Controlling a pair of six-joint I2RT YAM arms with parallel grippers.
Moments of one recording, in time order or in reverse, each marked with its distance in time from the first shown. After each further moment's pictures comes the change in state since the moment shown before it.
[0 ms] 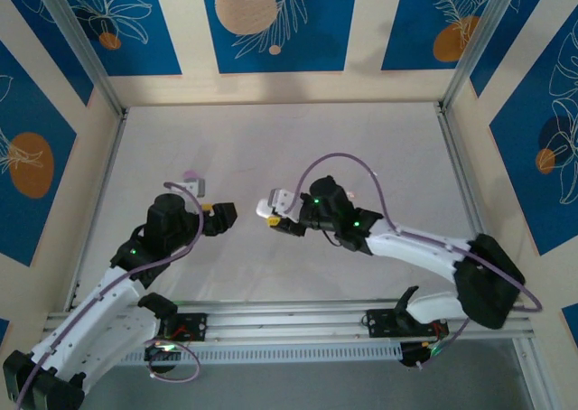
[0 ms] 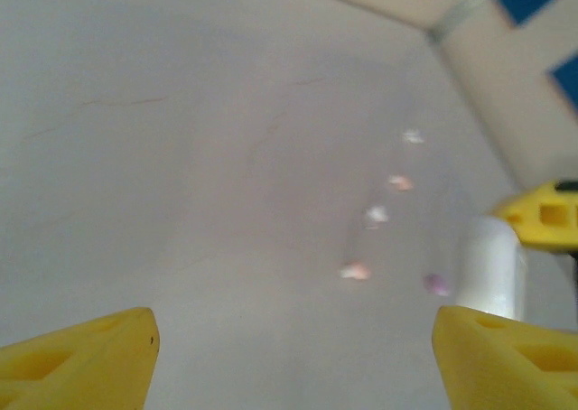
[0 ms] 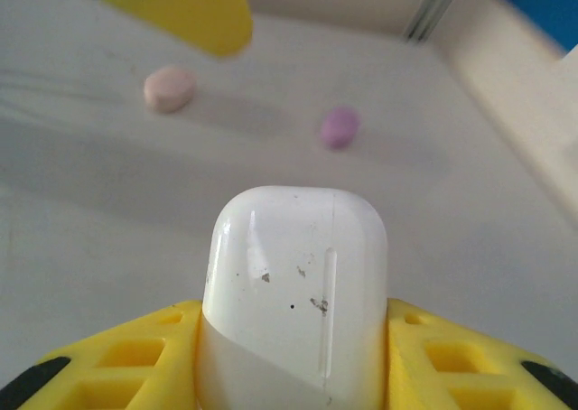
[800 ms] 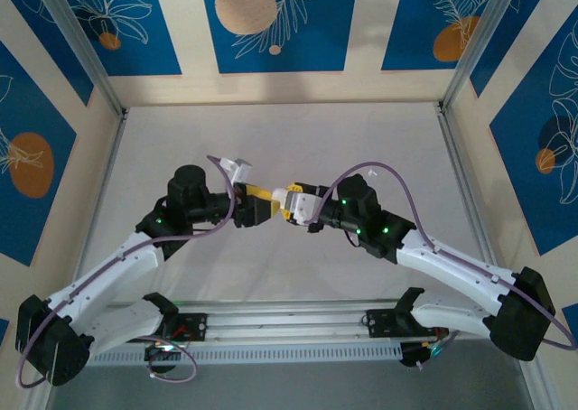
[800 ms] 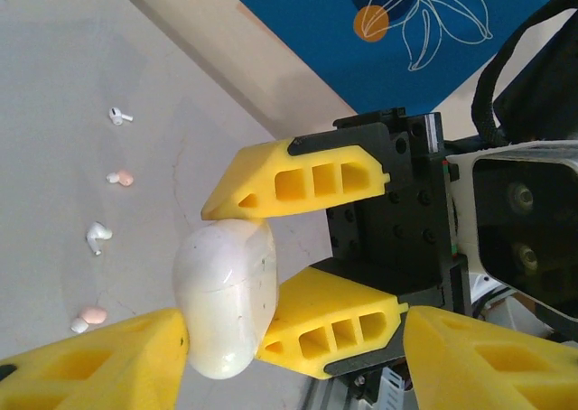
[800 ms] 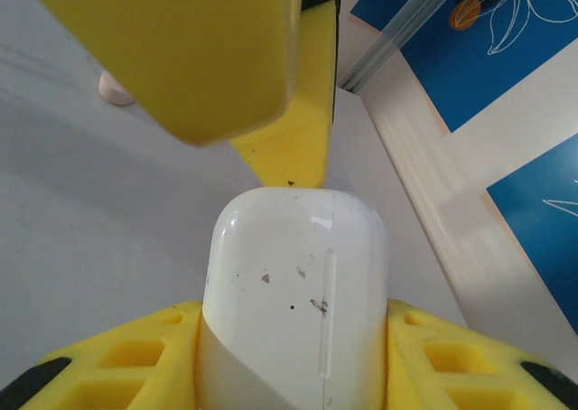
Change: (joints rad) left arm -0.122 0.294 0.187 0.257 0.471 0.059; right arm -0.020 -0.182 -0.005 -0.110 0.032 -0.207
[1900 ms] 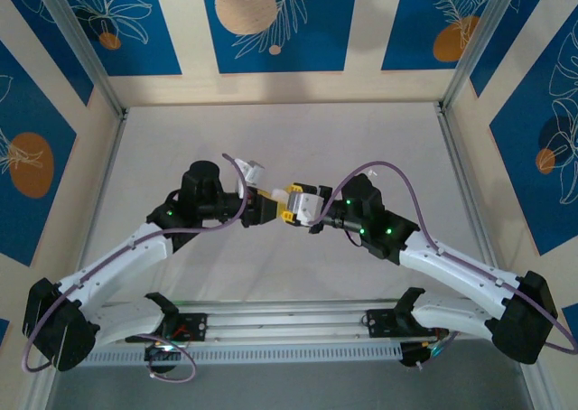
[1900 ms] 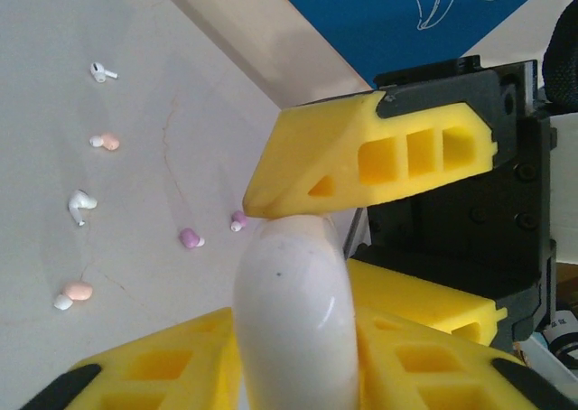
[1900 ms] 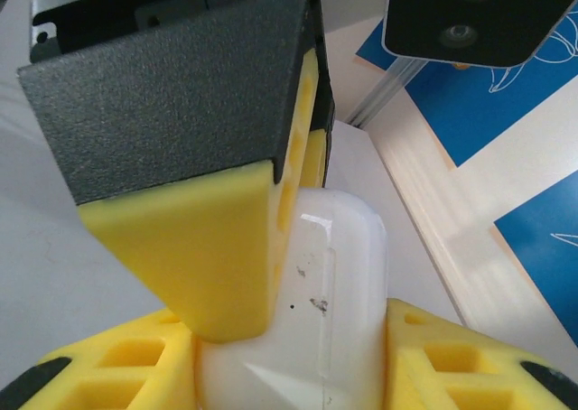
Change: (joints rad) left arm -0.028 0.092 0.048 -0.056 0.024 0.026; right arm -0.006 -0.023 0.000 0.027 -0.076 0.026
